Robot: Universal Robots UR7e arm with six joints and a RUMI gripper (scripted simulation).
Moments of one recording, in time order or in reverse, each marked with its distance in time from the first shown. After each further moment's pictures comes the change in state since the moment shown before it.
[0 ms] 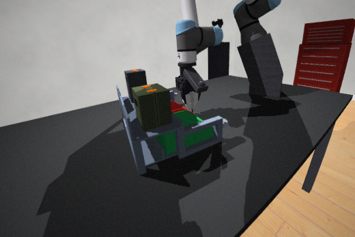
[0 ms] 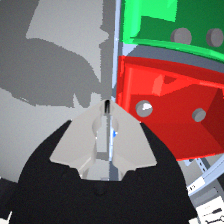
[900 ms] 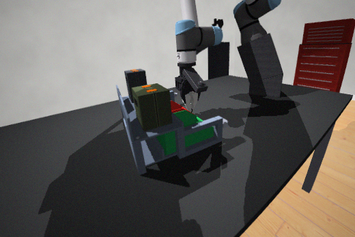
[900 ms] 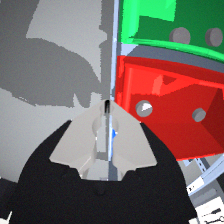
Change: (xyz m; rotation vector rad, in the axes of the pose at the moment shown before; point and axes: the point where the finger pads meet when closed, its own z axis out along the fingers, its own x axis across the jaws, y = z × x) arm 0.002 0.000 0.000 0.000 0.000 0.000
